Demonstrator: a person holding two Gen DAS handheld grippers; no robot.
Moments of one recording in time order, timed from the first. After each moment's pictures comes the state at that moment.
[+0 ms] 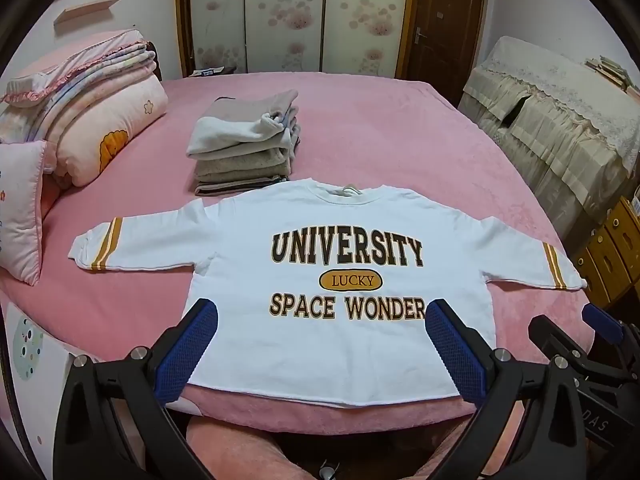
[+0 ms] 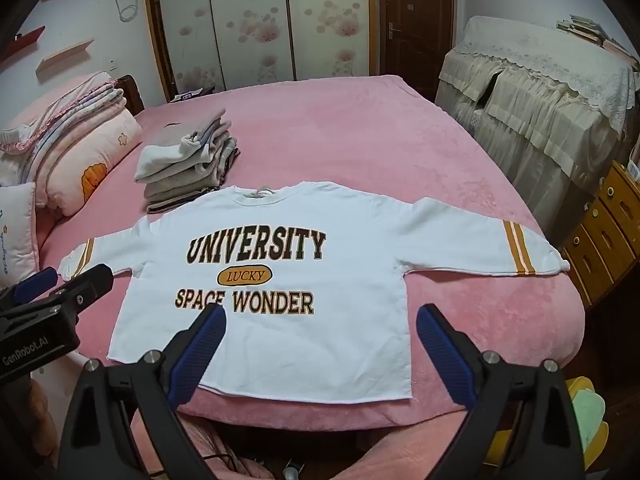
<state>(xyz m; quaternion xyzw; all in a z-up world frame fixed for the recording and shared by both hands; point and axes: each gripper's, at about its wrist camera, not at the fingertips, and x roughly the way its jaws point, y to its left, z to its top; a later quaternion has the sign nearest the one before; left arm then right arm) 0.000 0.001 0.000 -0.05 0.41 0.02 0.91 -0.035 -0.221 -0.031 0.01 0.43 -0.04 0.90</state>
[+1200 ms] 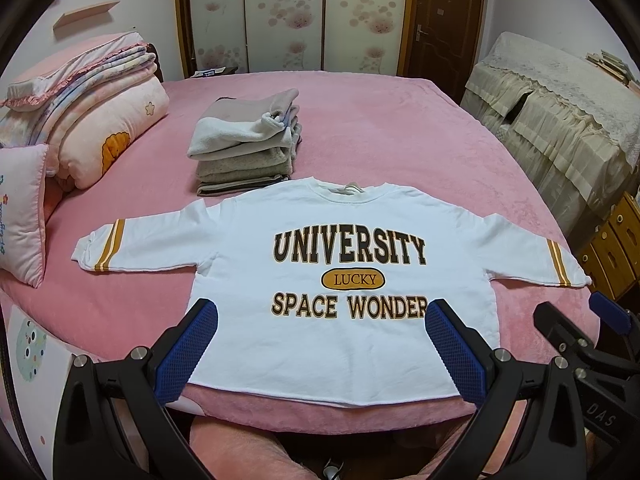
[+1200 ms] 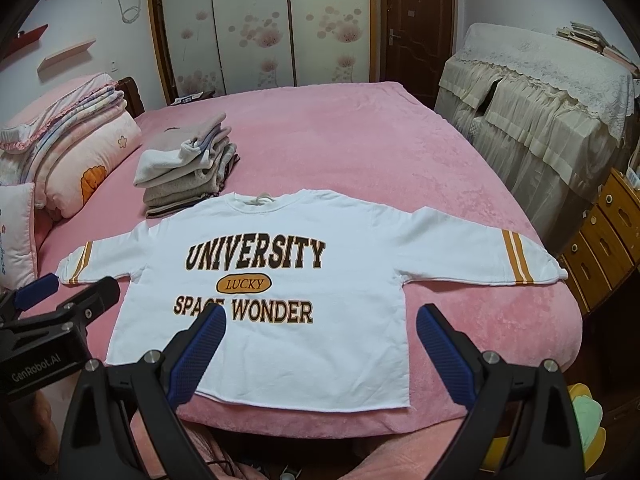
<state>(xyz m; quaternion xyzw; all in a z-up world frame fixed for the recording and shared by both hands) 0.002 -0.003 -0.003 -0.03 0.41 0.02 0.91 -0.029 -0.213 -0.027 0.01 0.41 -0.04 0.91</state>
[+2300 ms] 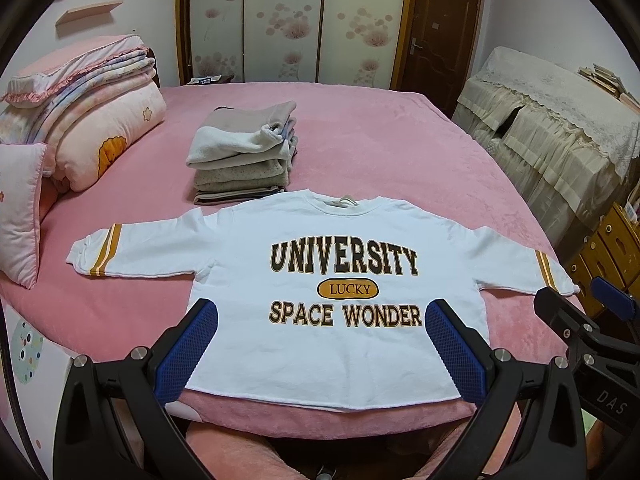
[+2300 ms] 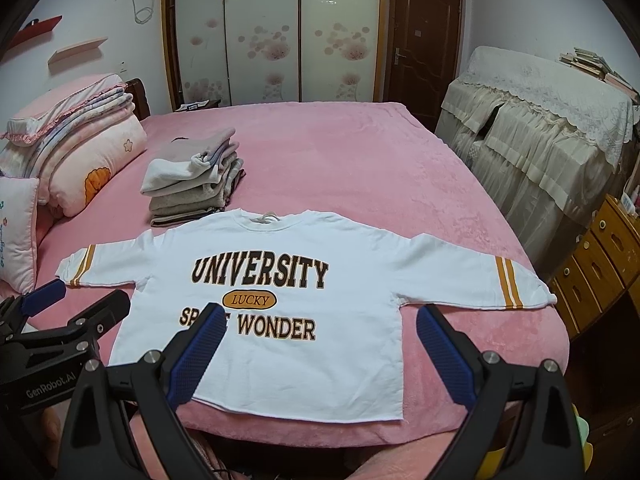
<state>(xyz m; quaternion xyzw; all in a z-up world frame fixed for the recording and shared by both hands) -0.006 0.005 0.008 -0.05 0.39 0.01 0.92 -0.031 -0.195 -0.004 -0.02 0.39 -0.04 0.92</state>
